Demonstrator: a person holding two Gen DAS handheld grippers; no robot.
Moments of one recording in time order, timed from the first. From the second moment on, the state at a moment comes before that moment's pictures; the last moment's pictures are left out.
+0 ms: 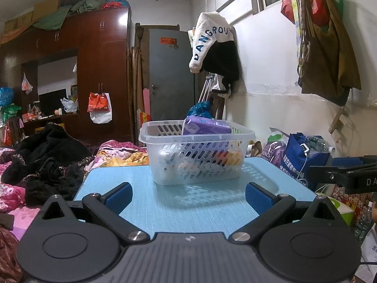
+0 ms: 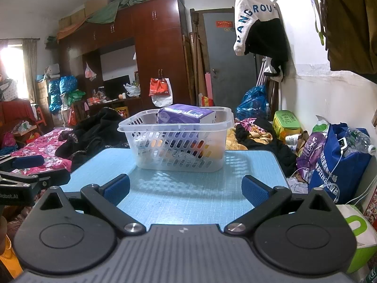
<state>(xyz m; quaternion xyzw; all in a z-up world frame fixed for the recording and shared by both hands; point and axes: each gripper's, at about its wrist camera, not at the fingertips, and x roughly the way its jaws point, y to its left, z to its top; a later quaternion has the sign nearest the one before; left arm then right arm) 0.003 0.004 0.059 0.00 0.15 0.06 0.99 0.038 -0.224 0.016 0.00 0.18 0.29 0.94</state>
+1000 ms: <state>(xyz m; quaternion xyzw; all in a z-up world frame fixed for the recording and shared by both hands) 0.005 0.005 0.056 0.00 0.16 0.05 0.99 0.039 -0.224 0.016 0.00 0.18 0.29 0.94</state>
